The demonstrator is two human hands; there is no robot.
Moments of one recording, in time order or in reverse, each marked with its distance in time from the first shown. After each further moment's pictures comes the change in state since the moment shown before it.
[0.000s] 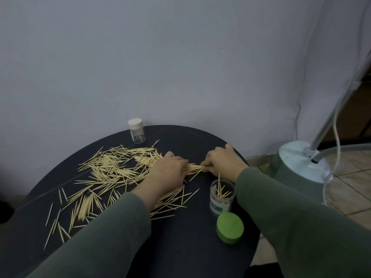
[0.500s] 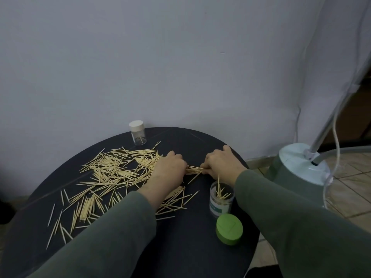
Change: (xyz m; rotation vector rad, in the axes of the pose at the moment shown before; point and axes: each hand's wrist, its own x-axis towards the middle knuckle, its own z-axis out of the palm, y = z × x) left_hand 0.007 0.005 -0.004 0.153 0.012 -0.019; right_hand -0.003 -0.005 -0.002 -0.070 0.017 -0.025
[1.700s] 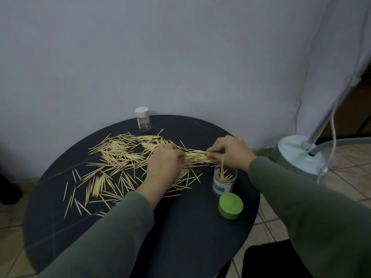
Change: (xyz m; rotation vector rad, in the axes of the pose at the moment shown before) left_hand -0.054 0.000 0.007 -0.316 0.340 -0.221; right_hand -0.031 0.001 -0.004 0.491 0.218 0.134
